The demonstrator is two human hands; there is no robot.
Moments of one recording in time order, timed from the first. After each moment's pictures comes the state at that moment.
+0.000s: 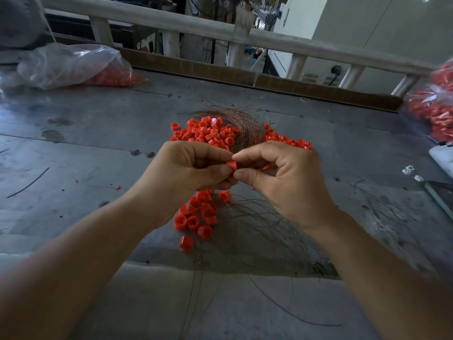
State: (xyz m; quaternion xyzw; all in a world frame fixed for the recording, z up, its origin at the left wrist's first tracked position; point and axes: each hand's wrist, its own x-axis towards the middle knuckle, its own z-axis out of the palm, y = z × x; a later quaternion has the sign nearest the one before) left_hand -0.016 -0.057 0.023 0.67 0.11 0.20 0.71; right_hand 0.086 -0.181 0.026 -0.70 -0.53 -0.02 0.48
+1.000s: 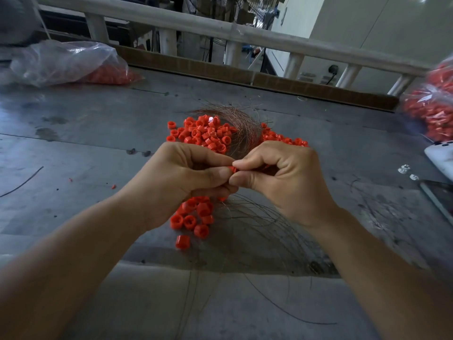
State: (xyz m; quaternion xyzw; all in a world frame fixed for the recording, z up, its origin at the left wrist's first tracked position) left_hand -0.020 -0.057 0.024 0.66 0.08 0.15 0.74; right_hand 0.087 -0.184 0.029 -0.66 -0.57 -0.03 0.49
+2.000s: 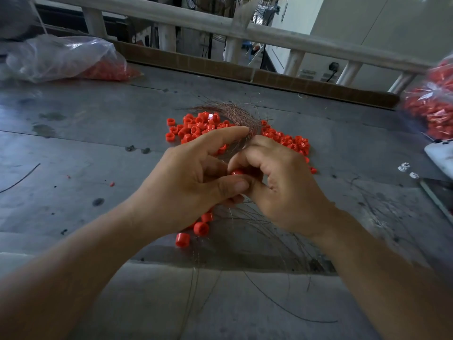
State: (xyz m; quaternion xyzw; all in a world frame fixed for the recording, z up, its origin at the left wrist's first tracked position) left_hand -0.026 -0.067 0.022 0.78 -0.01 0.20 0.59; right_hand 0.080 -0.186 0.032 -0.70 -0.62 -0.05 0.35
